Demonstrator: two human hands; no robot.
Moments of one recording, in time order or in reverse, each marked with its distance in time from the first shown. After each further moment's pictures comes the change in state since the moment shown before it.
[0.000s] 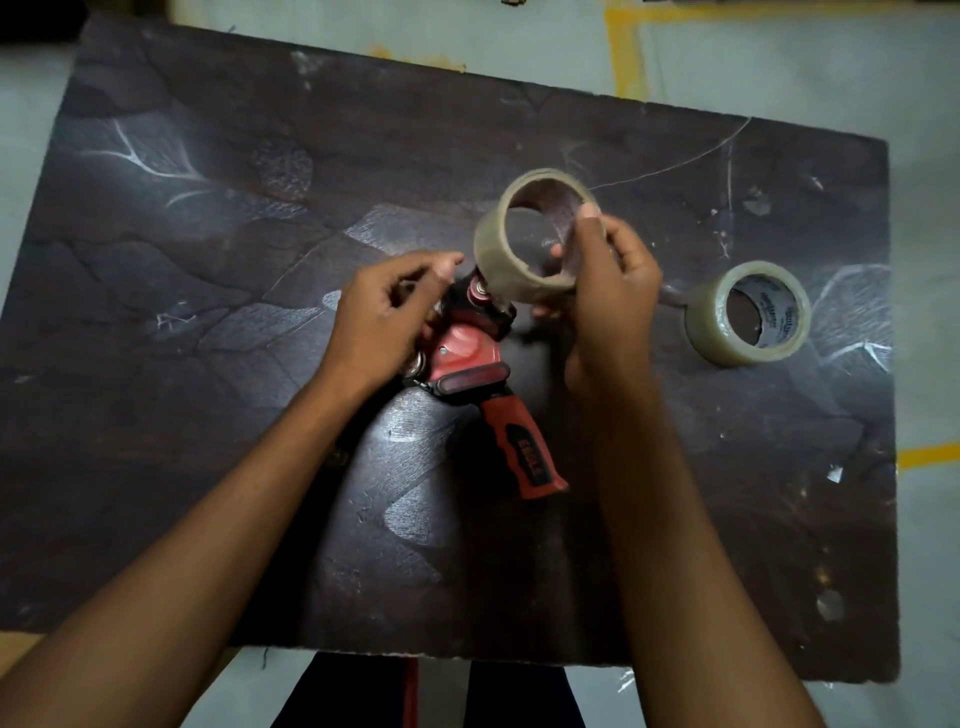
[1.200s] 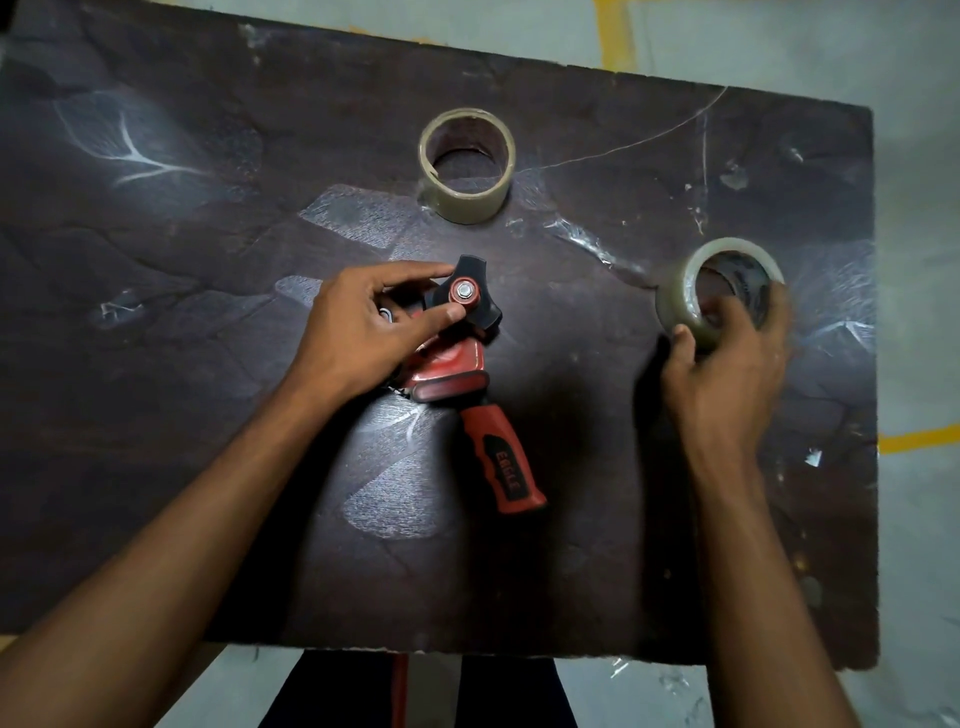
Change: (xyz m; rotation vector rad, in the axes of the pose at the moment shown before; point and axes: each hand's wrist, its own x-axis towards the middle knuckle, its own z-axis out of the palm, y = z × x) left_hand -0.005 -0.016 0.020 0.145 -0.103 0.005; right_hand 0.002 0.020 -0.153 -1.120 0.297 -0.244
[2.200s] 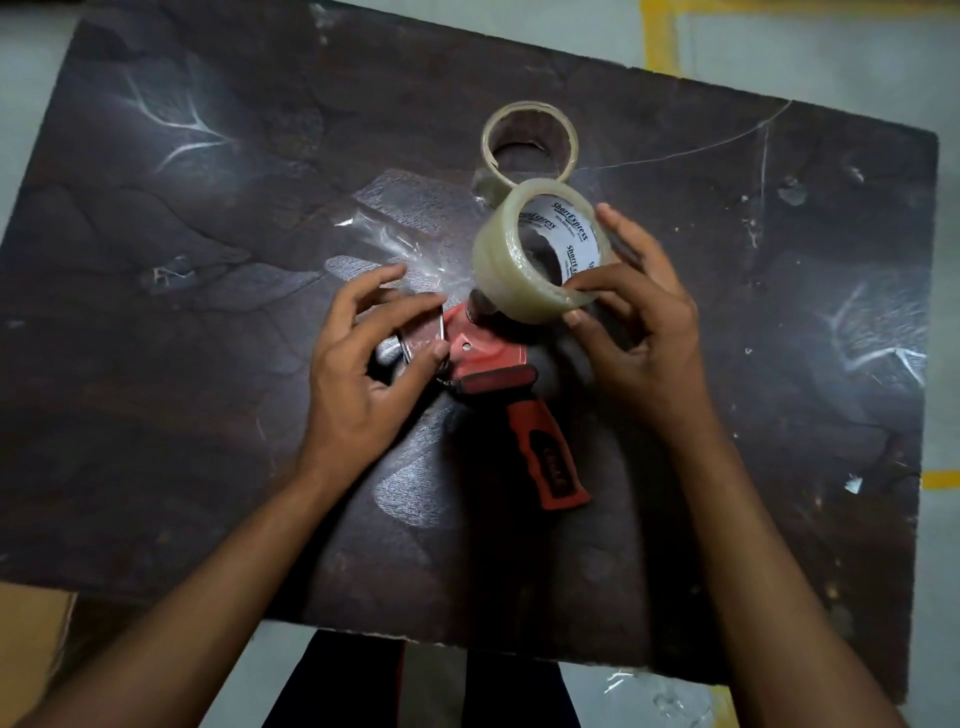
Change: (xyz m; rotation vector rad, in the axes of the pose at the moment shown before) left_hand -0.072 -0.026 -0.006 0.107 0.348 0.281; right_hand -0.007 -0.060 0.041 0.634 -0.413 -0.715
